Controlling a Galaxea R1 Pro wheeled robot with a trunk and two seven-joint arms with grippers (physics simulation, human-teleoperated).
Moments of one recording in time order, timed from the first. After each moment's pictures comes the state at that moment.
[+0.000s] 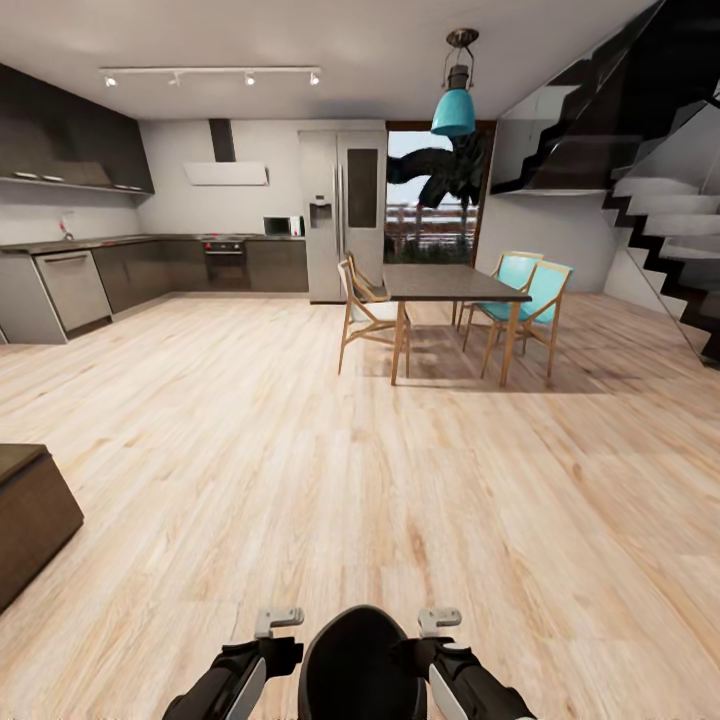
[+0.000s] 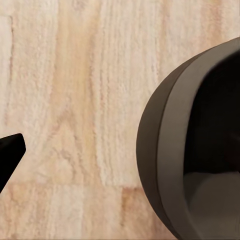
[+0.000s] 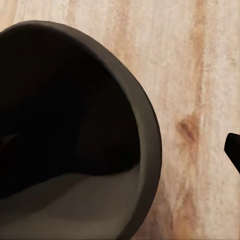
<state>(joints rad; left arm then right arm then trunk) -0.42 -0.12 -0.03 -0.54 0.09 0.36 0.10 -0.49 0.17 0.08 -0.38 -0.05 0.24 -0.06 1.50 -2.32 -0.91</state>
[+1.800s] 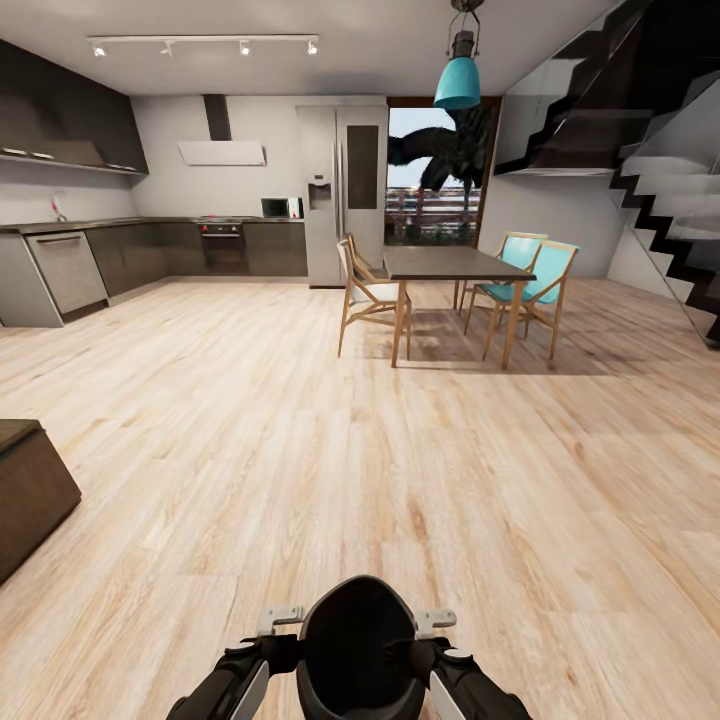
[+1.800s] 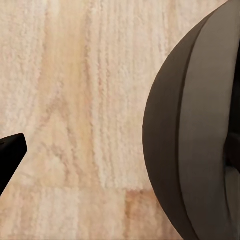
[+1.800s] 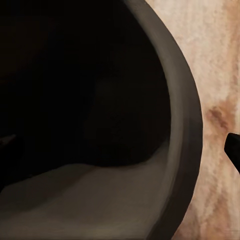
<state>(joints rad) -0.43 -0.12 -0.04 -0.52 0.08 0.30 0.11 -0.48 0.17 0.08 -0.35 -0.05 0.15 0.01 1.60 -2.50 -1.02</state>
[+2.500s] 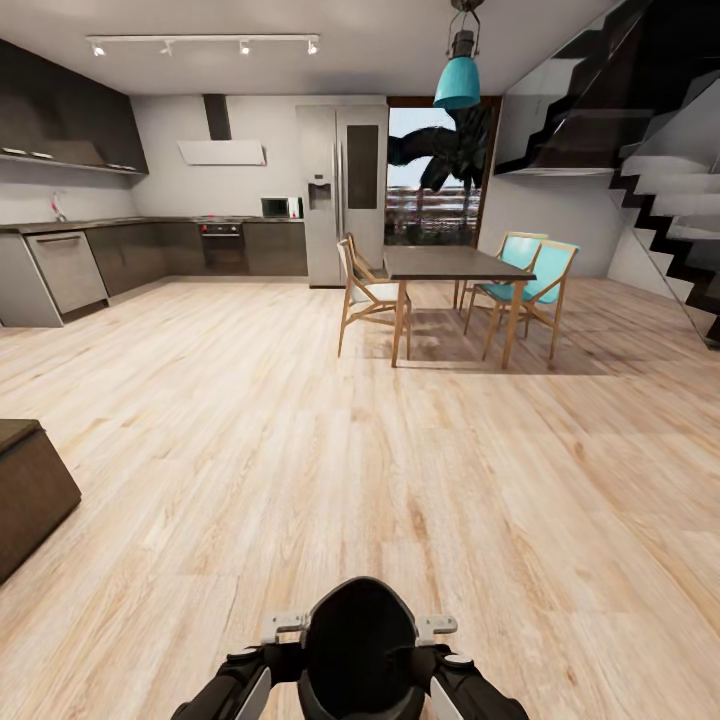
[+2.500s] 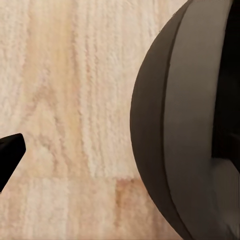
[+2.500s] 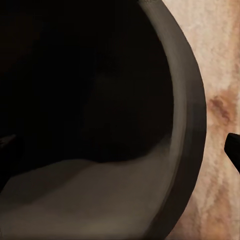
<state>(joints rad) -0.42 -0.13 -0.04 -0.50 0.09 0.30 0.08 -0.48 0.17 0.08 -0.33 -0.05 0.15 0.01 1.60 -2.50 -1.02</state>
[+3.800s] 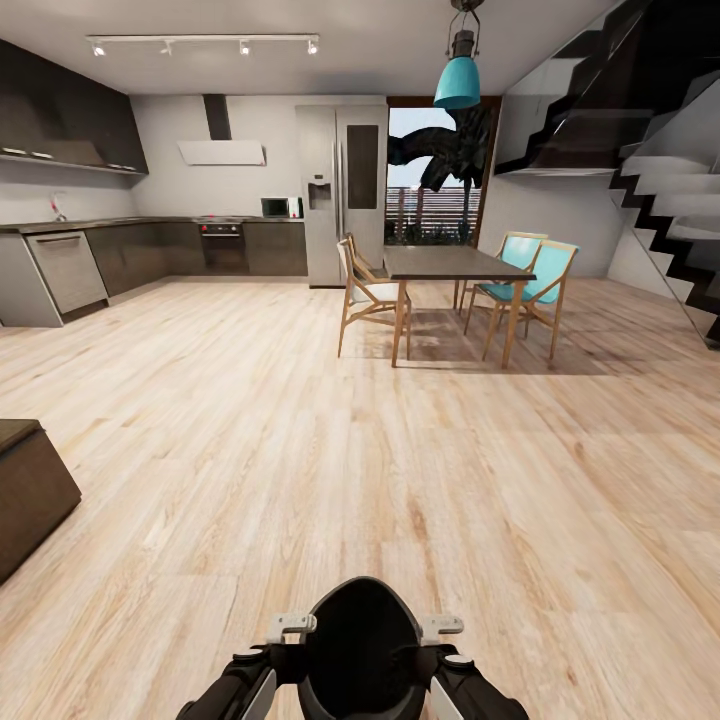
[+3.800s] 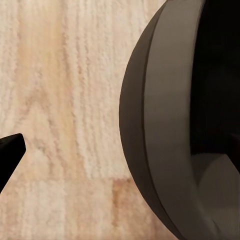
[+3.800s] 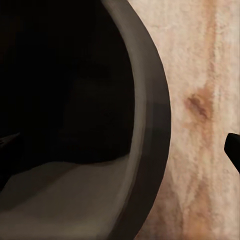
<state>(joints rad) -0.42 -0.14 -0.08 -0.50 0.08 0.30 0.08 -0.48 0.17 0.07 -0.33 -0.05 0.15 -0.06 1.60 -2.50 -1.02</state>
